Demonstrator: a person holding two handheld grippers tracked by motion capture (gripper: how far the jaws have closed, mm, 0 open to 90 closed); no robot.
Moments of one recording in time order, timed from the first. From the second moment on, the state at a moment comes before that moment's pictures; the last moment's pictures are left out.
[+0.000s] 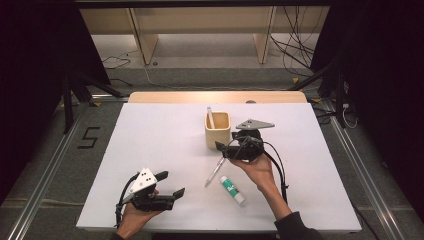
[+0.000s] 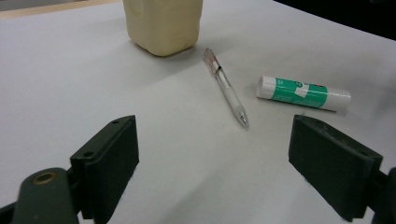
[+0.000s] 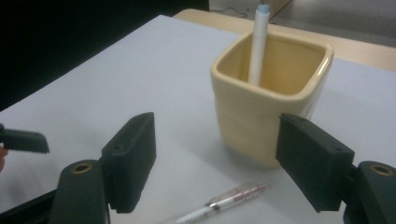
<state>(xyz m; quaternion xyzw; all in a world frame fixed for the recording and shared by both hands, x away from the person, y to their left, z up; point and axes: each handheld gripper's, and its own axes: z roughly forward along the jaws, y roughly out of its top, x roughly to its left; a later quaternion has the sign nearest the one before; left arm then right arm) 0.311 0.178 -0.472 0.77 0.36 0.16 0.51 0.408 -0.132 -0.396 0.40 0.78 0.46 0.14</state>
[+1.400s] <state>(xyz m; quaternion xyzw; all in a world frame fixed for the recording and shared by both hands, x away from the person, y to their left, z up) 0.312 0.180 -0.472 0.76 0.36 0.16 0.51 0.337 -0.161 -0.450 0.40 0.82 0.40 0.11</state>
